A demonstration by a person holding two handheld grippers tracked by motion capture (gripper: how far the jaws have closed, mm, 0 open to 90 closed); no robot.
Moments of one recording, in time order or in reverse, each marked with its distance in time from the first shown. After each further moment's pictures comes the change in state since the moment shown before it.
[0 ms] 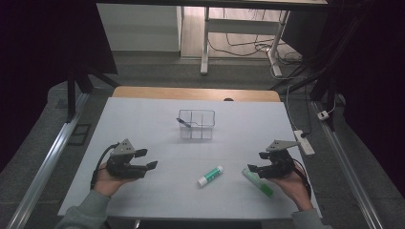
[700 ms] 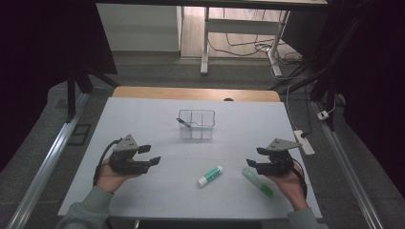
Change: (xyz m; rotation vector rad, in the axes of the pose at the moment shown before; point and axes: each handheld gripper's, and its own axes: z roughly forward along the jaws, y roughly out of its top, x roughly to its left) left arm -0.005 0.014 0.002 -0.008 -0.005 0.031; right arm 0.003 0.004 -0.001 -0.122 -0.042 -0.050
